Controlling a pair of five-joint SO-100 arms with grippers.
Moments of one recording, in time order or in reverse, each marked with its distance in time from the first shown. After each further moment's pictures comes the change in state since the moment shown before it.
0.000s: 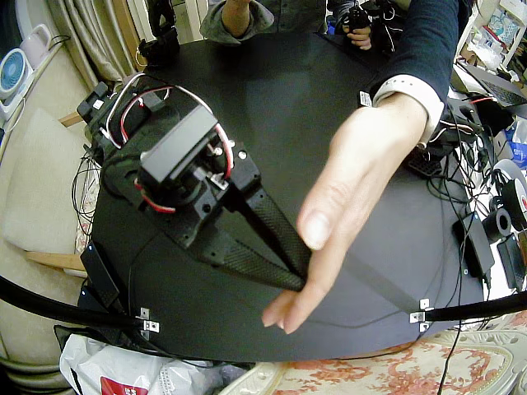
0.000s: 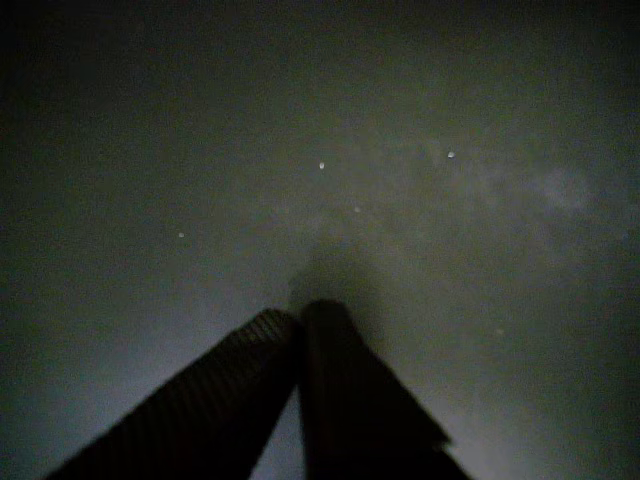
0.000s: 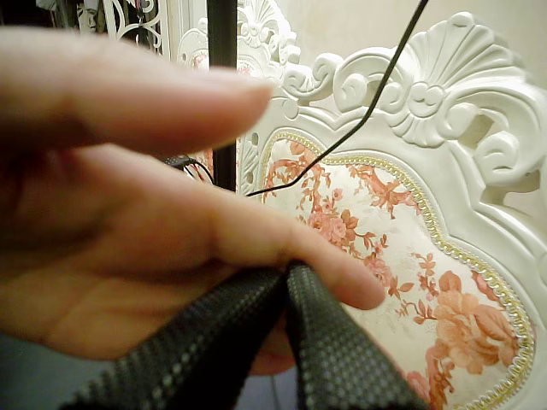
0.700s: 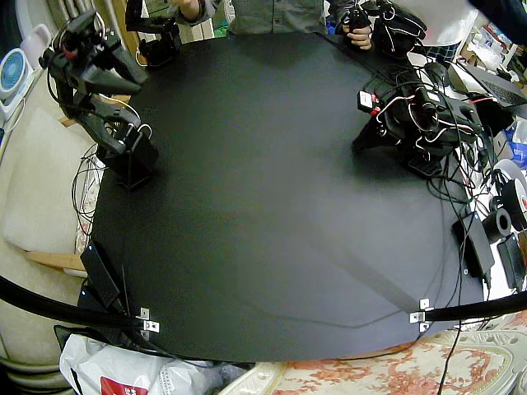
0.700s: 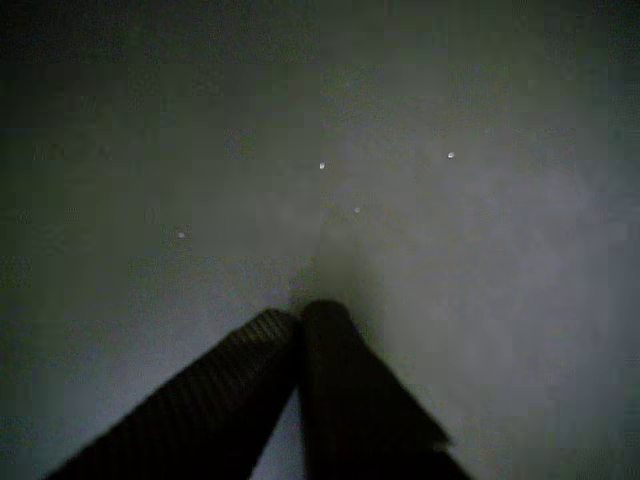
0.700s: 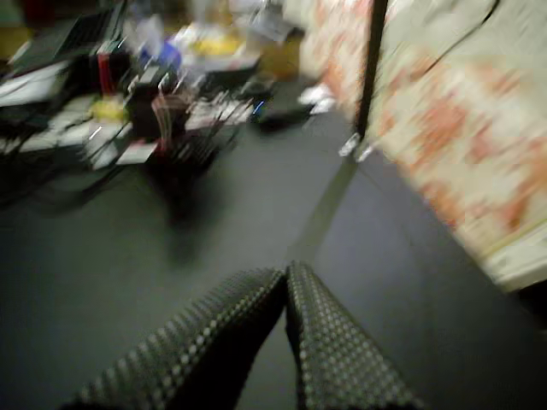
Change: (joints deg) arm 0 0.0 0.0 0.0 0.0 0.0; arm 1 -19.8 73.8 37.6 52.2 8.1
